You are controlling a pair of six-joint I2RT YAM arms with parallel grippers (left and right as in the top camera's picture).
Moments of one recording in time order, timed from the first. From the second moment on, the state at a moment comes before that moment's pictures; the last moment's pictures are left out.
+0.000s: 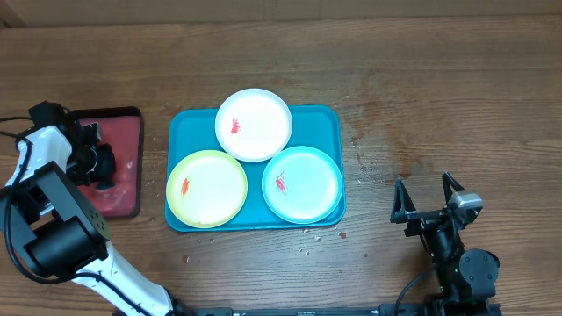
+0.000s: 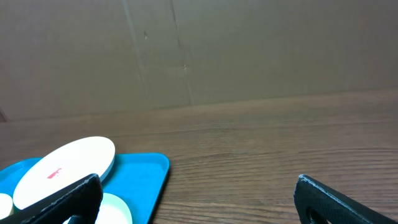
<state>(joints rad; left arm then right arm) 0.55 2.05 1.40 -0.82 0.02 0.24 0.07 0.01 0.02 -0.03 -0.11 0.17</state>
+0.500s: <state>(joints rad) 0.55 2.09 1.94 -1.19 0.33 0.08 0.07 0.01 0.02 -0.03 -0.11 0.17</state>
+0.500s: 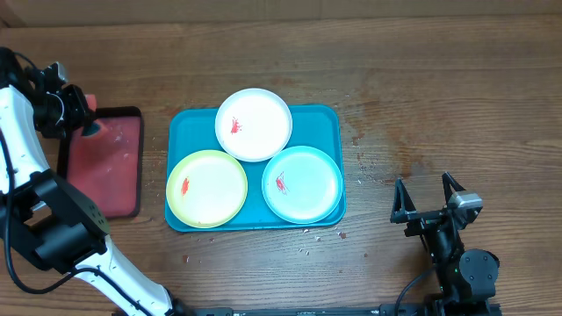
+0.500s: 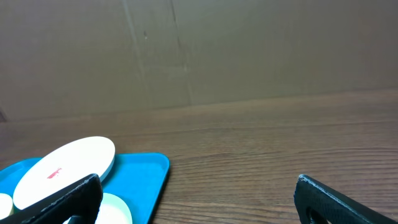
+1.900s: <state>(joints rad) 0.66 2.14 2.00 -1.27 0.60 -0.13 0.07 0.01 0.02 -0.03 -0.11 0.17</state>
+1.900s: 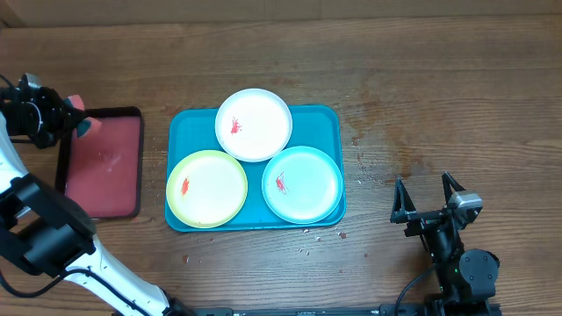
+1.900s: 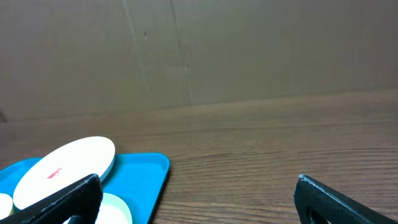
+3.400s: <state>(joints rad) 0.23 2.02 1.97 -1.66 0.38 -0.04 0.07 0.01 0.02 -0.03 -0.11 0.17</state>
